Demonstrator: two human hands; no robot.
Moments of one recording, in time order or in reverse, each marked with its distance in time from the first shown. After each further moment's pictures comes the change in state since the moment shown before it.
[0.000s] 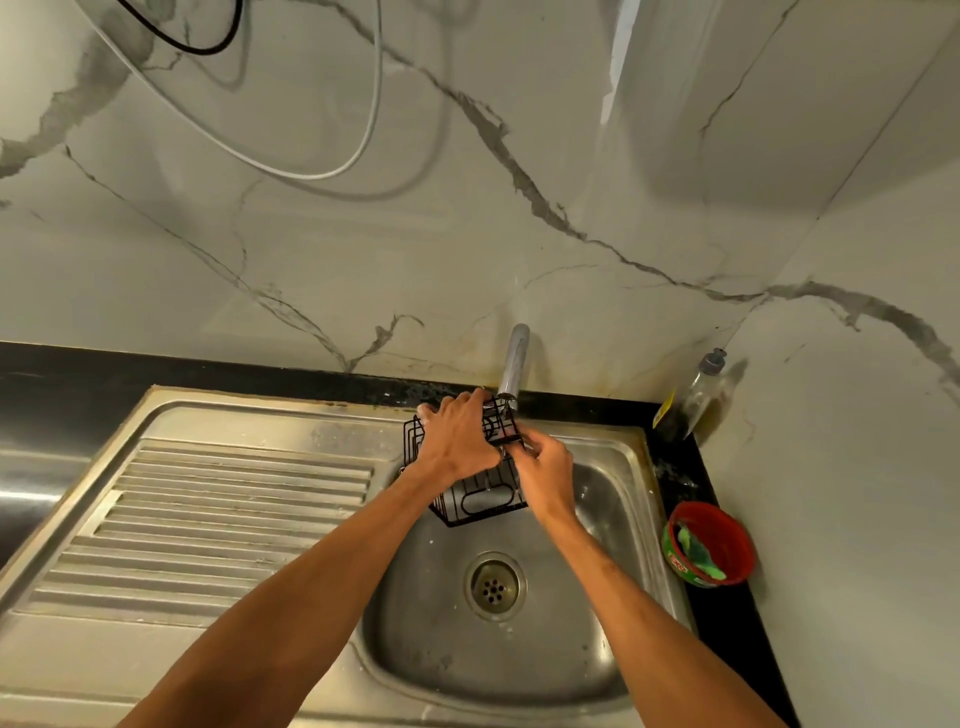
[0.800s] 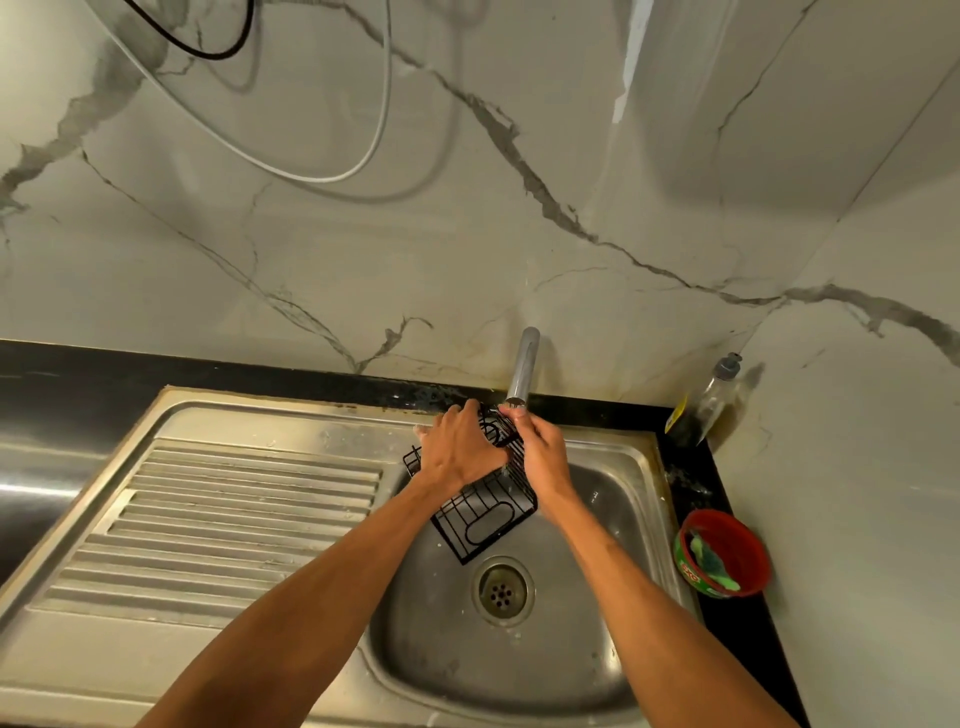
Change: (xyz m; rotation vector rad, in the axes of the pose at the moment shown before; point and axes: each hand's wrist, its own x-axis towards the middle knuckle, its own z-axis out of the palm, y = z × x) left_hand -0.004 -0.002 0.005 -0.072 -0.014 -0.205; right_hand 0.031 0.001 0.013 0.237 -0.053 0.084
